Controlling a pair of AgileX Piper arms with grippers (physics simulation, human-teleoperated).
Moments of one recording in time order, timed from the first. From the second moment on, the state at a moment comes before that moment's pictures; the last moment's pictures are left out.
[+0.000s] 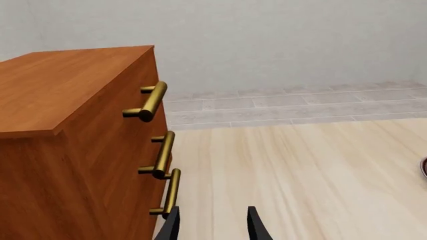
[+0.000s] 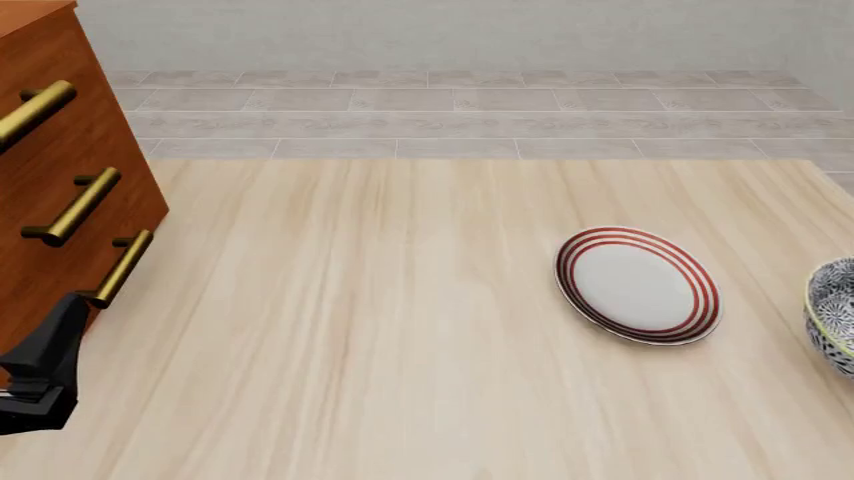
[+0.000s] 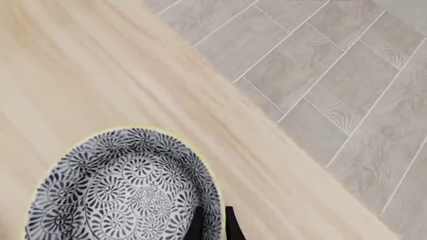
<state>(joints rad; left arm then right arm) -0.01 0.15 0.00 -0.09 0.06 -0.85 1.53 -0.46 -0.33 -0.18</state>
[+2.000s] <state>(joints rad) -0.01 0.13 0.00 -0.09 0.04 -0.55 1.05 -0.68 0.11 -0.16</state>
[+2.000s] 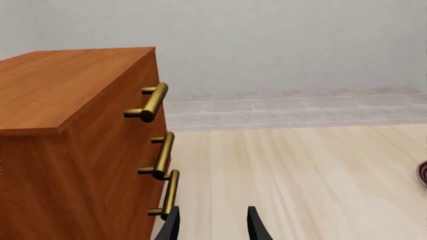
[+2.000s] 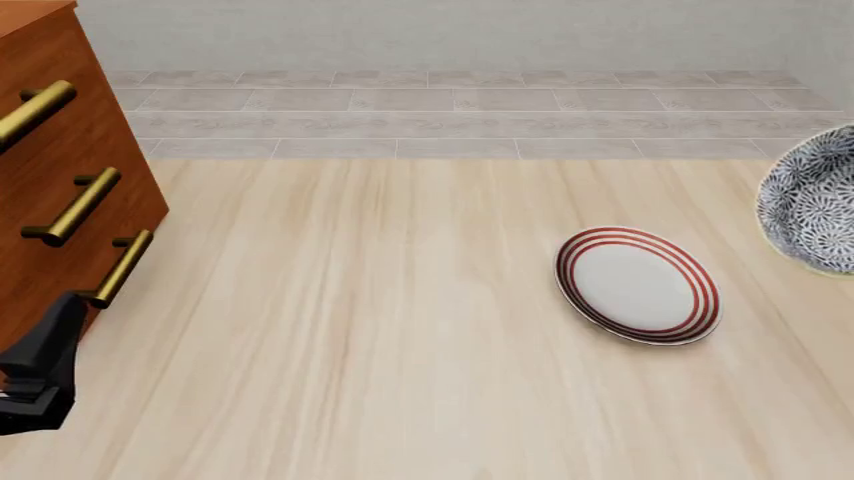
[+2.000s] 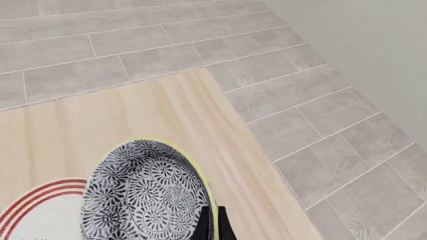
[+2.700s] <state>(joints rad) -0.02 0.11 0.00 -0.08 0.03 -0.25 1.16 -0.84 0.12 -0.19</state>
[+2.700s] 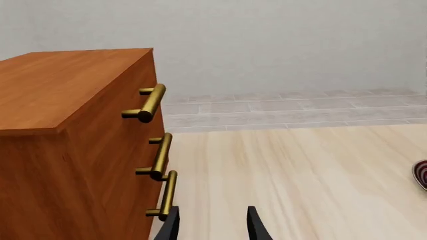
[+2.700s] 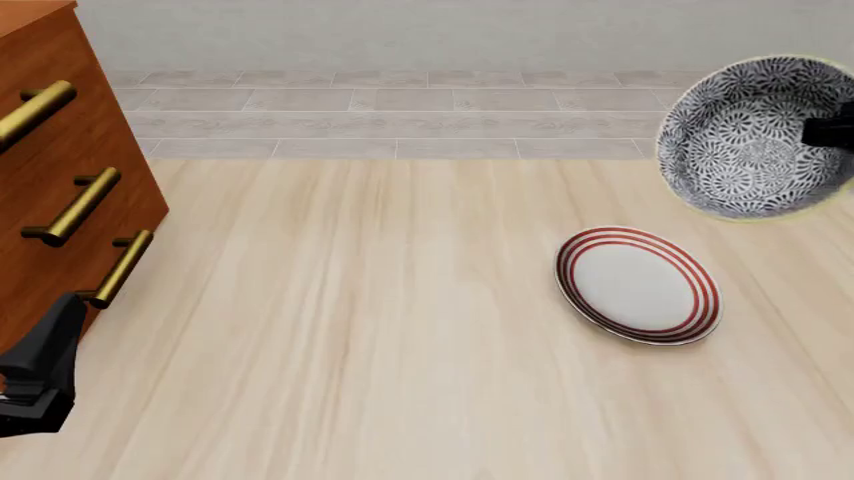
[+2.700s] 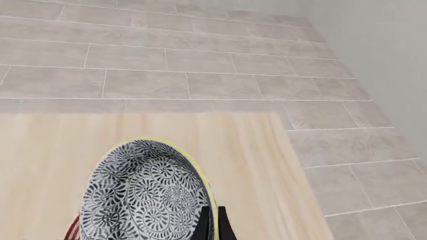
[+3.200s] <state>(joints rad) -0.02 0.11 0.00 -0.07 0.03 -0.06 1.22 -0.91 0.11 -0.21</state>
